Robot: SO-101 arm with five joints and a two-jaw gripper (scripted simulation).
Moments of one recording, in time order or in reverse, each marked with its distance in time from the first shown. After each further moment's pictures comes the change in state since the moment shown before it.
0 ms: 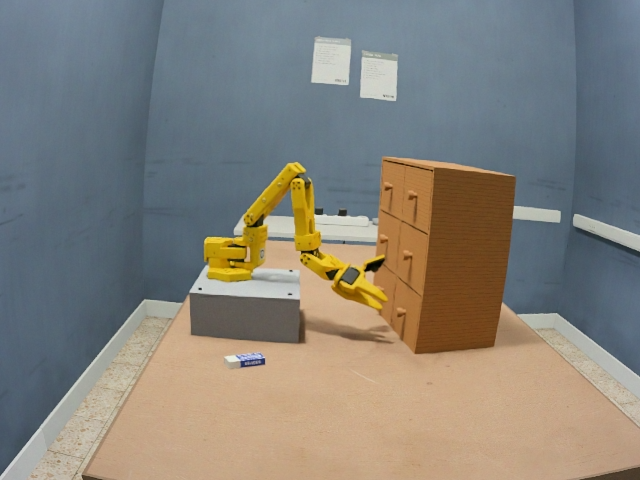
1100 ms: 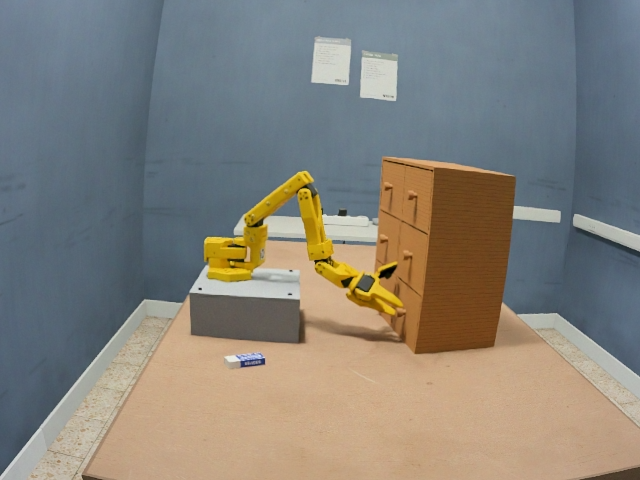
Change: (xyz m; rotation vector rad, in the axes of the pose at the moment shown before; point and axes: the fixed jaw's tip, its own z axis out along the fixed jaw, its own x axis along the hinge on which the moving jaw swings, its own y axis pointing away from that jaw) arm -0.010 0.006 0.030 -0.007 -0.039 -0.018
